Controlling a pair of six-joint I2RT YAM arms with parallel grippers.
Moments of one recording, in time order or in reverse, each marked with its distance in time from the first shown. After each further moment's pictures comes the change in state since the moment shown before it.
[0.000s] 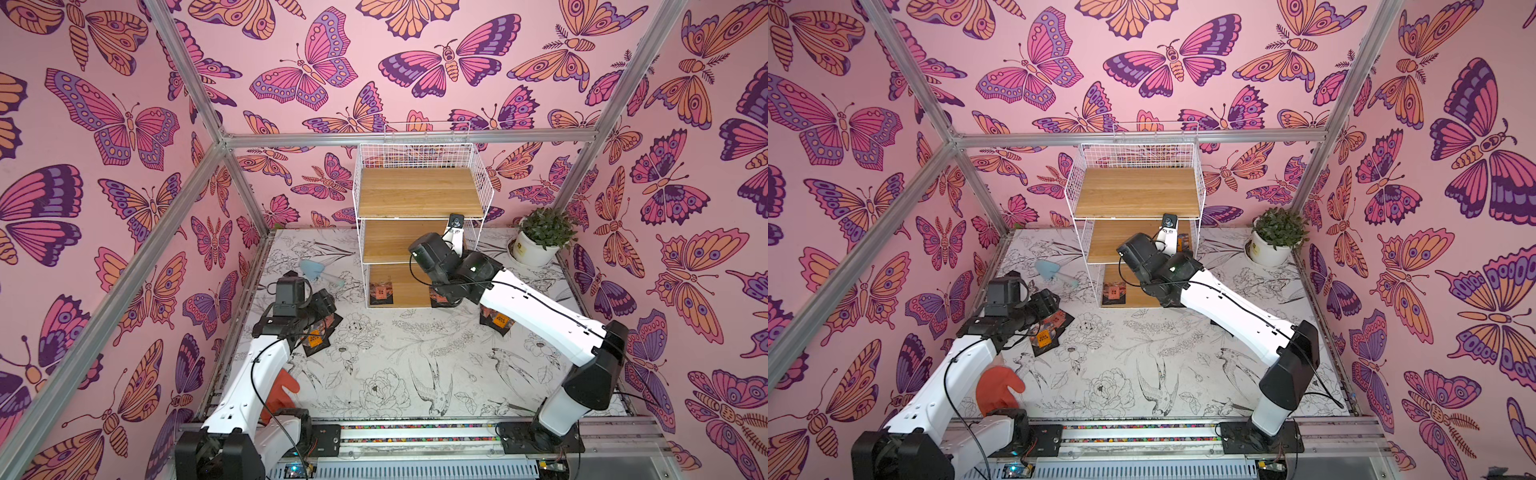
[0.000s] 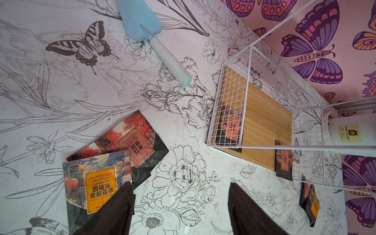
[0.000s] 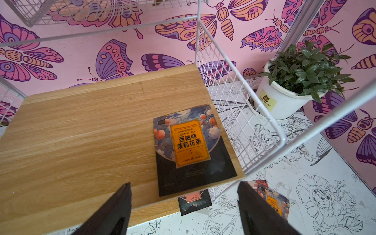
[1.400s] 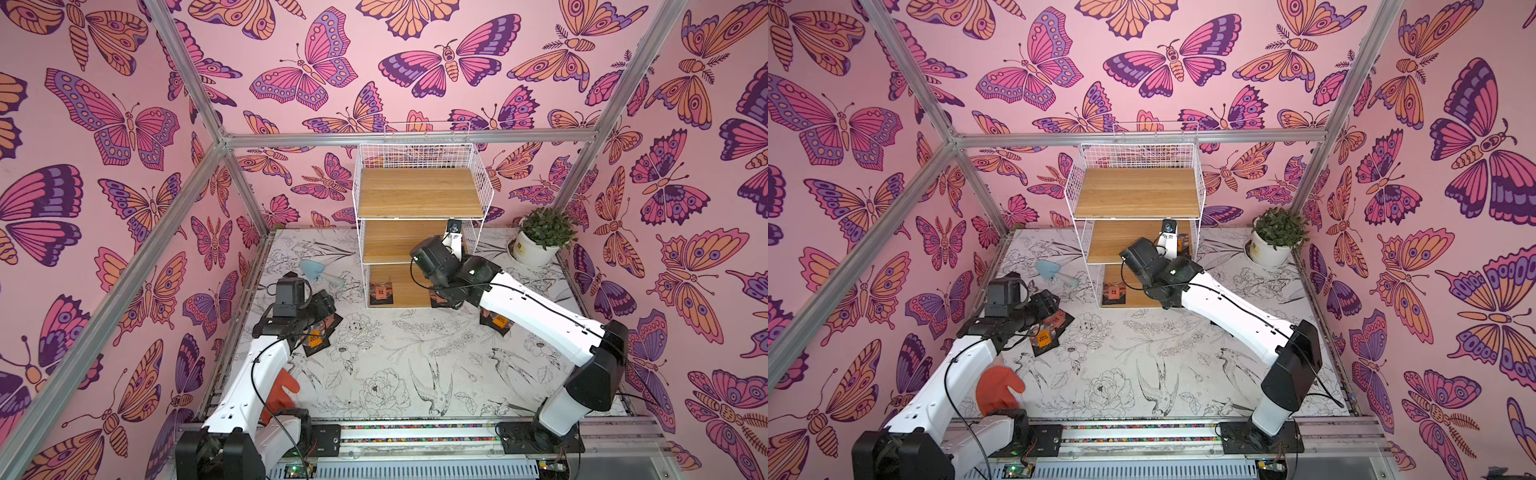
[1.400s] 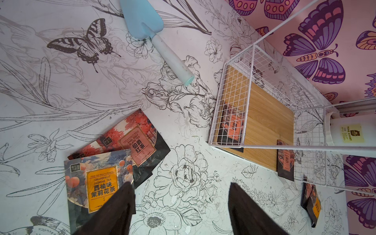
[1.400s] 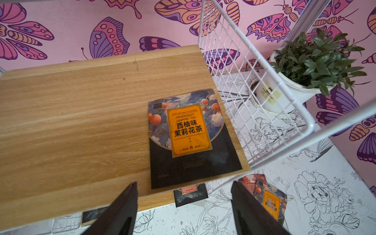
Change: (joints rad) left arm 0.005 0.000 -0.006 0.001 0.000 0.000; right arm -0.010 -0.010 -0.065 0.026 -0.045 -0.026
